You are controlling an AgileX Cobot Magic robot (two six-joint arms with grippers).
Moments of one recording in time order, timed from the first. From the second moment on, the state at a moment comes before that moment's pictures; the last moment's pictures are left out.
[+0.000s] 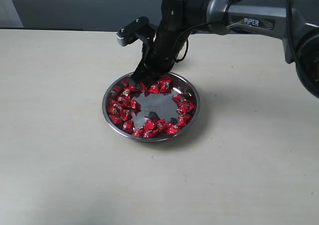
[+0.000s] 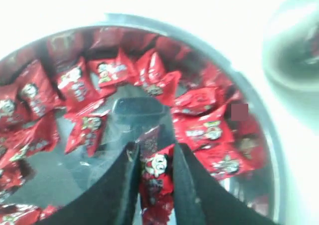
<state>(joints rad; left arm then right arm) -0.02 0.01 0.00 0.26 0.21 -0.20 0.58 2.23 -1.79 0.17 0.82 -0.42</state>
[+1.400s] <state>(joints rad) -0.02 0.01 0.00 0.26 0.21 -0.20 0.41 2.29 -1.79 0.56 0.27 -0.77</state>
